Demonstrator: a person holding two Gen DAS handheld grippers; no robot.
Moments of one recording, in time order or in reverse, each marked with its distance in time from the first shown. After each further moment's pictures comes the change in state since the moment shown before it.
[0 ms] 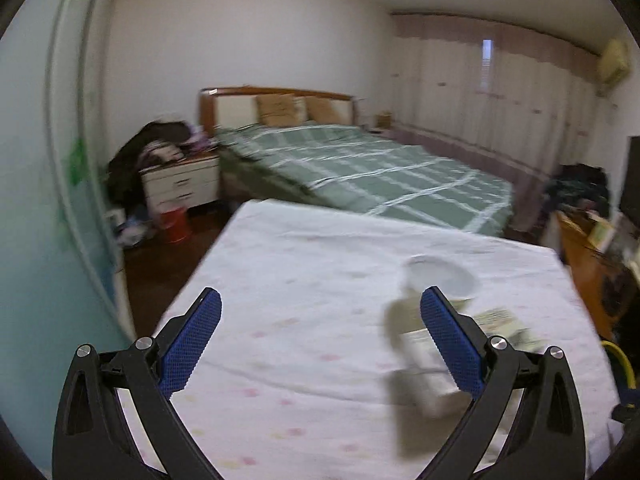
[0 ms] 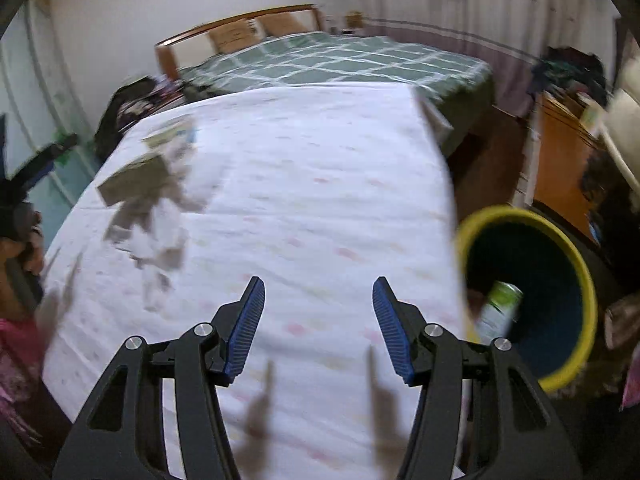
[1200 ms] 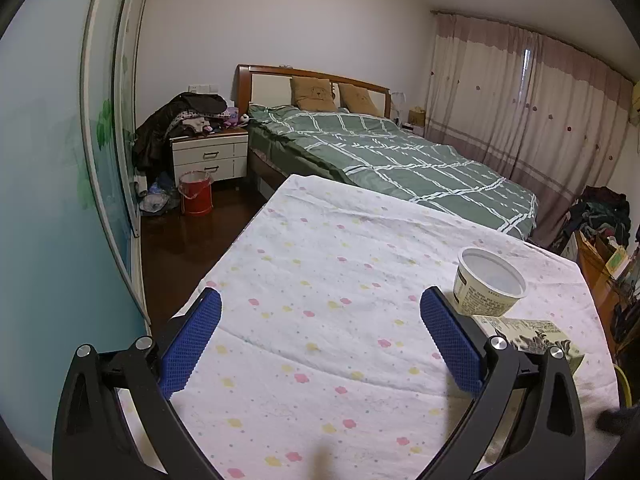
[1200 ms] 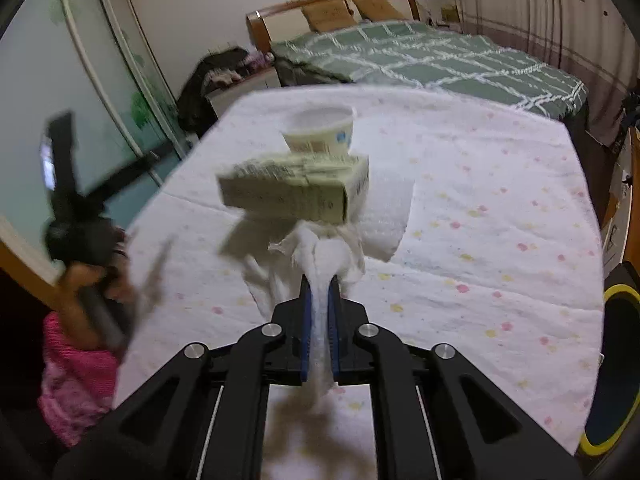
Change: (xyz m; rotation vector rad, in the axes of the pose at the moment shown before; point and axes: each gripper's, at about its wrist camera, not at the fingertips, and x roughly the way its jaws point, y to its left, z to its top) left arm 0.007 0.027 -0.017 -0.091 0.042 0.053; right arm 0.010 0.092 0.042 -0.107 0.028 0.274
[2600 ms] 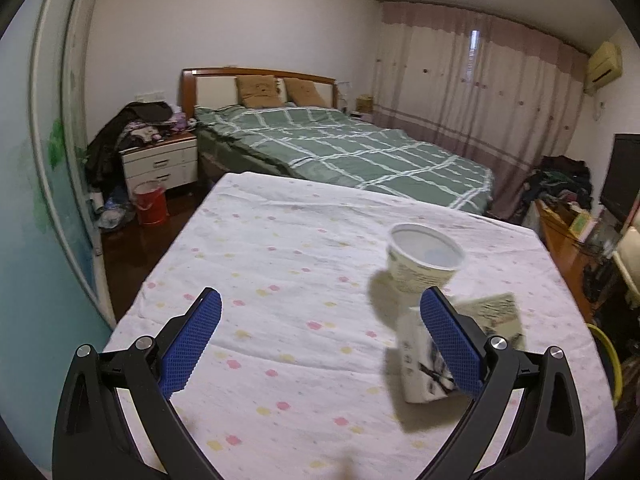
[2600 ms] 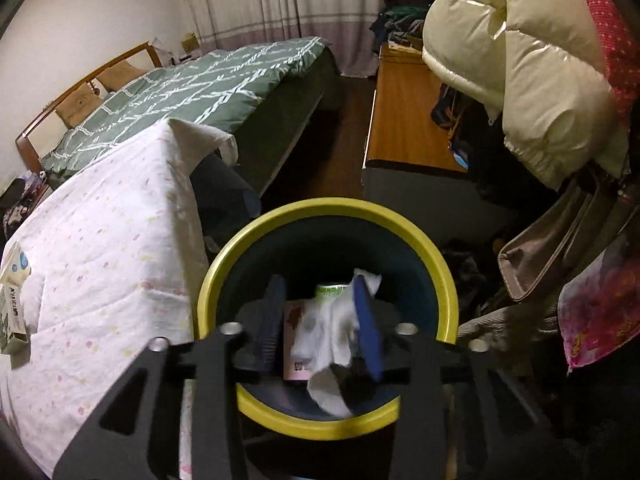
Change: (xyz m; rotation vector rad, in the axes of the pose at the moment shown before) left arm -0.013 -0.041 -0.009 0.116 0.023 -0.182; right arm -0.115 -0.271 -0.097 0.564 -0.120 -0.678
